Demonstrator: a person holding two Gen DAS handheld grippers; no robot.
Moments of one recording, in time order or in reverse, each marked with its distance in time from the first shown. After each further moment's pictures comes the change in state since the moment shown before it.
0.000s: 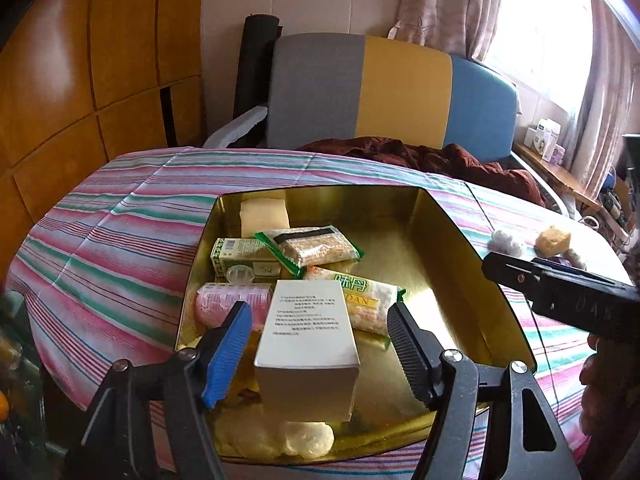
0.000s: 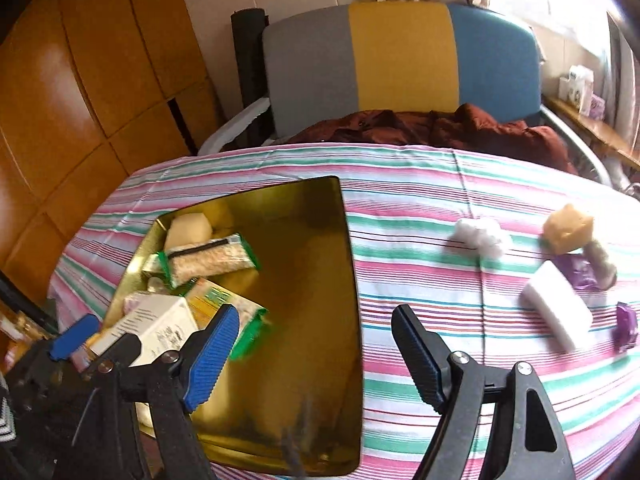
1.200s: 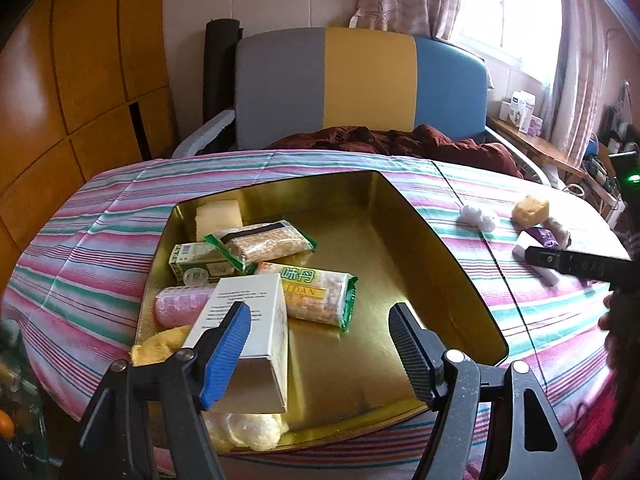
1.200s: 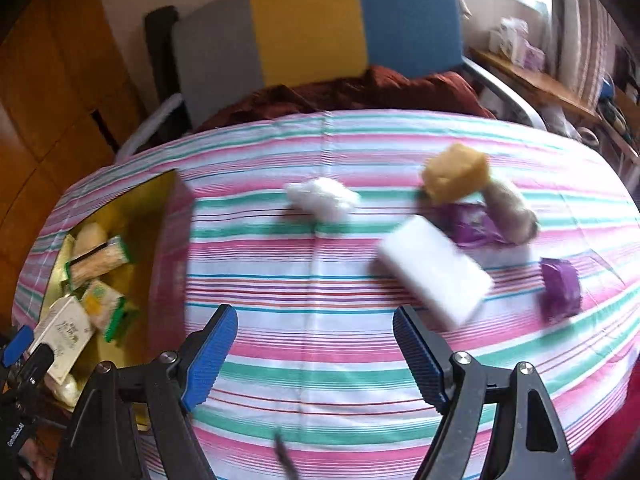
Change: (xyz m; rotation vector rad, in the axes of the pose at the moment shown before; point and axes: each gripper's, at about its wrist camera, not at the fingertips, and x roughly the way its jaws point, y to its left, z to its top) left arm -0.001 -0.042 -0.005 0.107 0.021 -0.043; right arm -0.011 -0.138 -0.009 0.164 0.107 -0.161
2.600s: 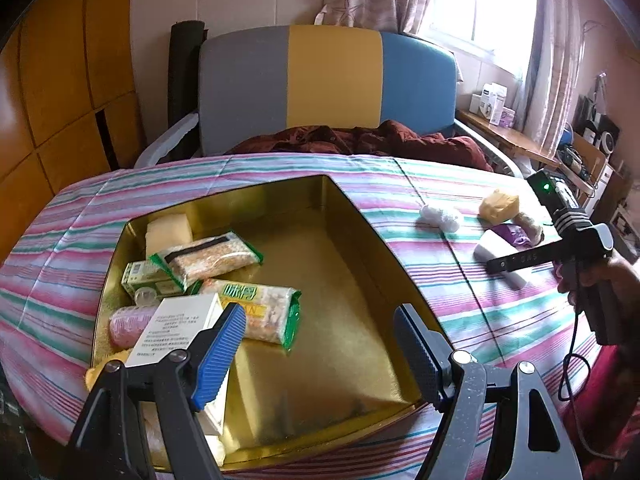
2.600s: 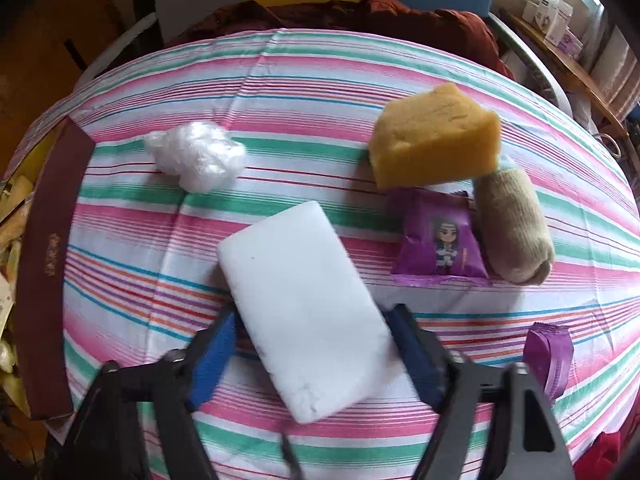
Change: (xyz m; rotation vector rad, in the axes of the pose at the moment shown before) left arm 0.009 -0.034 0.017 0.048 0.006 -0.098; right arm 0.084 -0.072 0.033 -0.148 0.281 -0.053
